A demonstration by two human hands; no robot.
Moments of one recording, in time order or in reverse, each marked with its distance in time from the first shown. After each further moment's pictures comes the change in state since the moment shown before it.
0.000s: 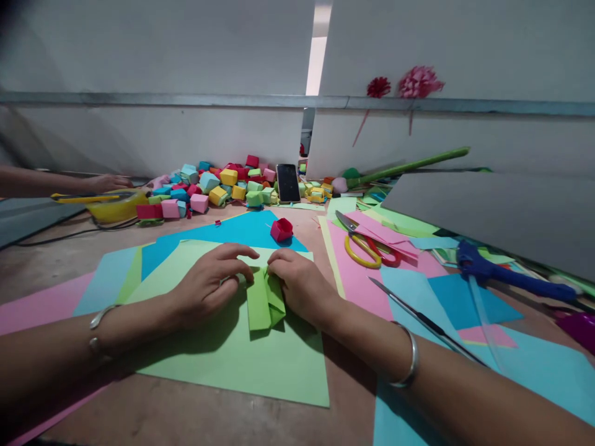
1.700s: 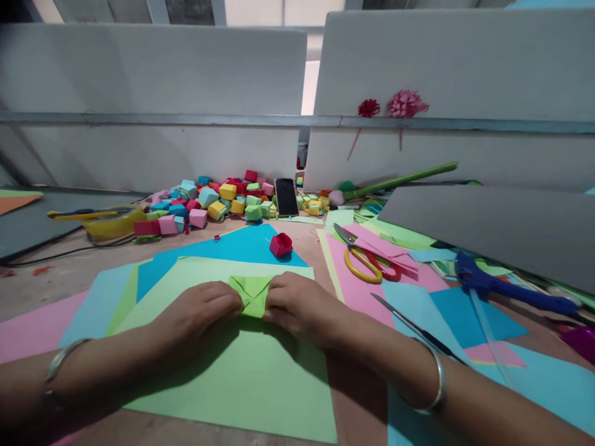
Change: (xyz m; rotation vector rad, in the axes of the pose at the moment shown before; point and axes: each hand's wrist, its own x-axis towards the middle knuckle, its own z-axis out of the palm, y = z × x) left_hand -0.021 -0.008 -0.009 0.203 -0.113 0.173; right_hand 0.011 -0.008 -0.023 0.096 -0.358 -0.032
